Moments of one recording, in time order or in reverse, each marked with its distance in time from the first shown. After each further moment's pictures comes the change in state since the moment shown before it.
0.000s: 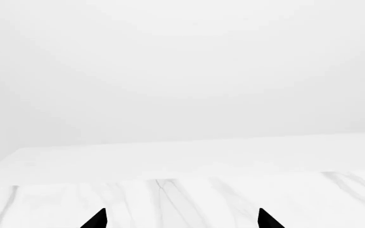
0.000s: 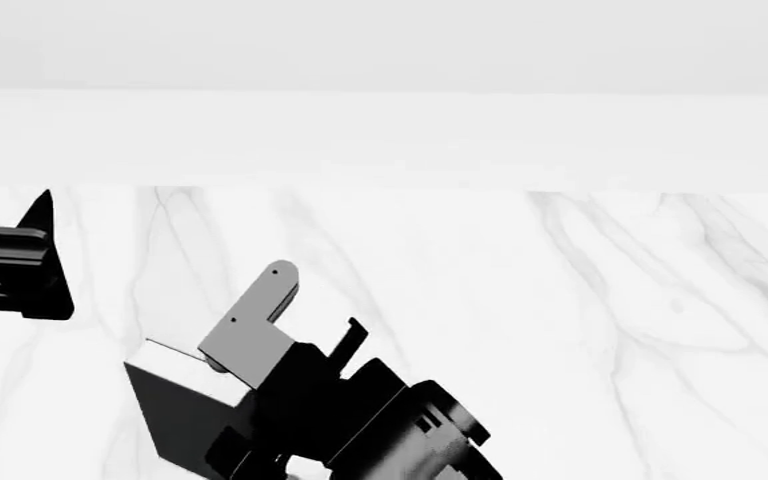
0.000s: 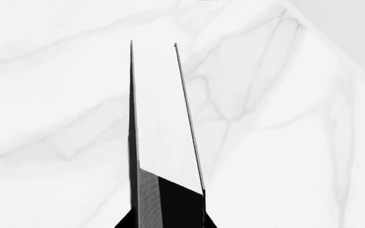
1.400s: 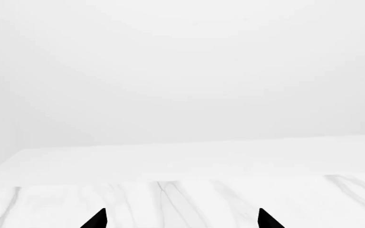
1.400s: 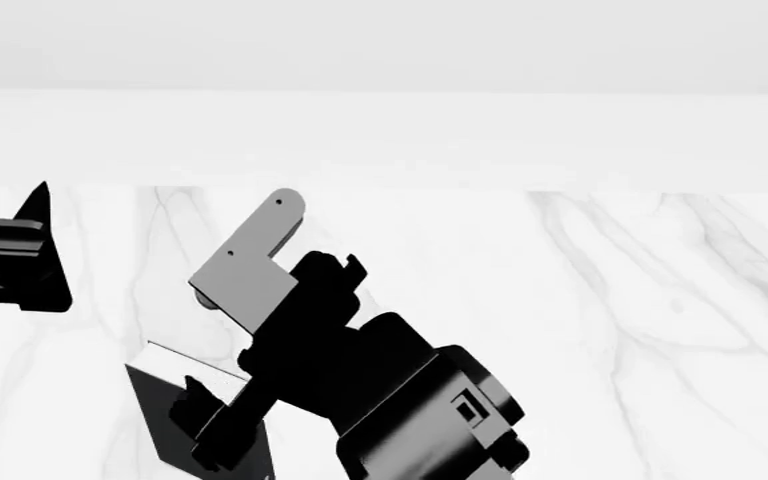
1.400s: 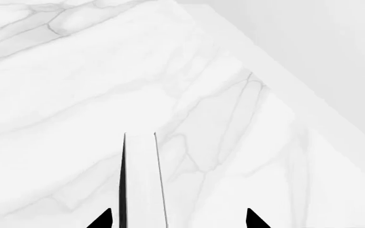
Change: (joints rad) left arm -0.020 0.019 -0.009 0.008 0.030 -0.028 0.014; right arm -0.035 0.084 0.248 -0.380 -0.107 0.191 -0.003
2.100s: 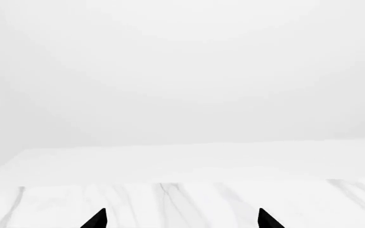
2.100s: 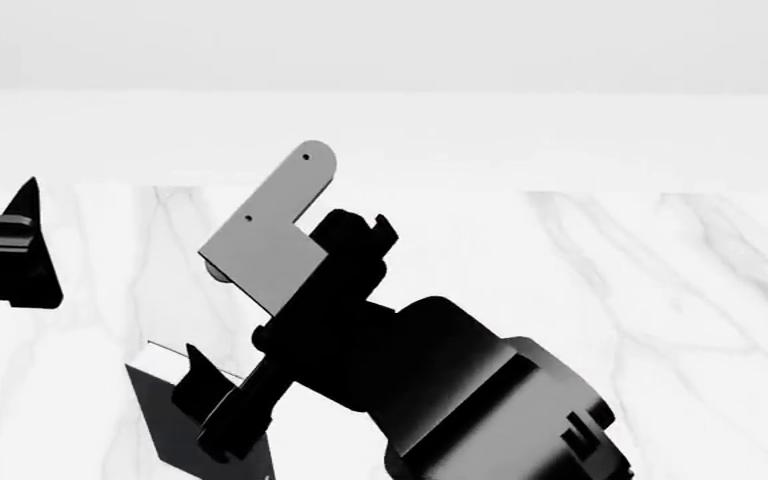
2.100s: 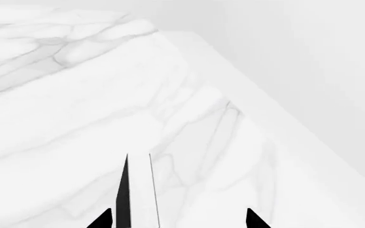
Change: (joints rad) left arm -0.005 0.006 -0.022 0.019 0.010 -0.023 0.007; right arm -0.015 0.150 0.115 -0.469 0.090 0.277 0.079
